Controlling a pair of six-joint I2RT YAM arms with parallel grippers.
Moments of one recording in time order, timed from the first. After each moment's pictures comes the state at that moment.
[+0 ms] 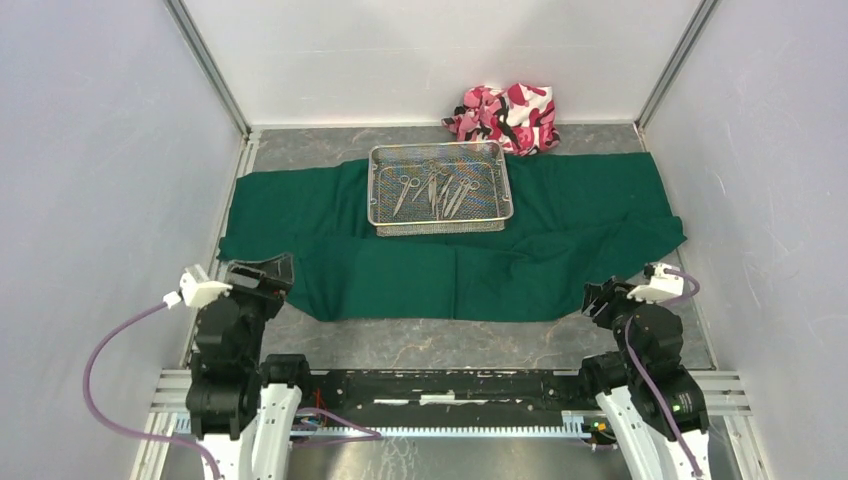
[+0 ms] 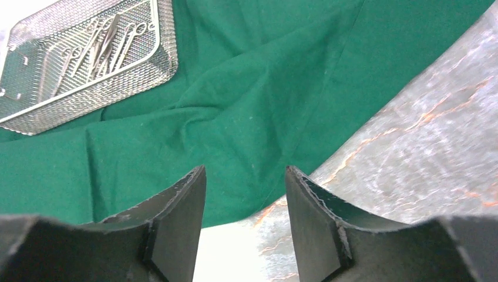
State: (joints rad) left arm 0.01 0.21 0.73 -0.80 -0.15 -0.95; right arm 0.23 0.03 0.53 -0.86 0.25 0.45
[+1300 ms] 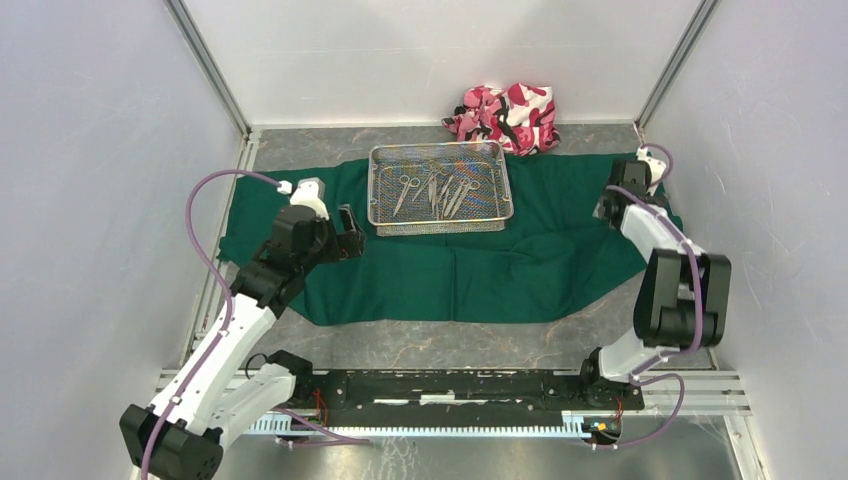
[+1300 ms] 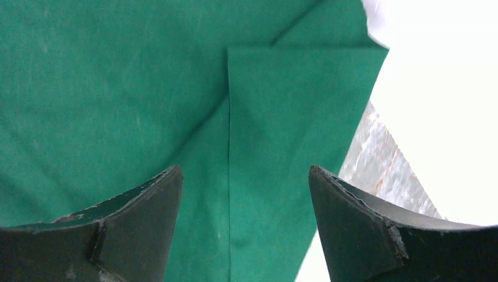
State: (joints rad) left arm -0.36 0.87 0.80 -0.48 -0.11 -0.41; right arm -0.14 1.53 0.96 -0.28 0.47 0.25
